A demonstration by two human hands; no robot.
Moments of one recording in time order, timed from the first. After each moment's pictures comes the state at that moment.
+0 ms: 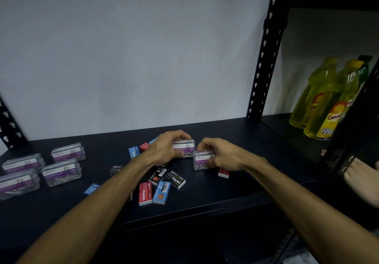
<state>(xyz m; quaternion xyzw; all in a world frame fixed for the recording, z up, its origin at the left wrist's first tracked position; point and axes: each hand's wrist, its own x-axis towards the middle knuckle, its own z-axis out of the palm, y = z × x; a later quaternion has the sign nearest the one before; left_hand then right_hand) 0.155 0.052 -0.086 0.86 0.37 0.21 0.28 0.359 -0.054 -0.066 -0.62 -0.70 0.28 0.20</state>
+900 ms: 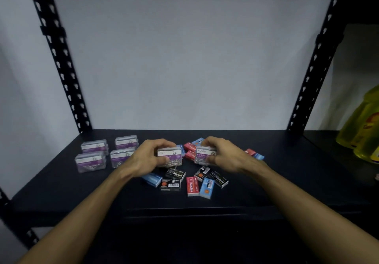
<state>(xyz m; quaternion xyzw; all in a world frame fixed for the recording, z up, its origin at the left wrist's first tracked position) -0.013 0.009 -0.075 0.79 0.44 0.29 0.32 0.255 -0.028 -0.055 -0.59 -0.75 0.22 0.20</state>
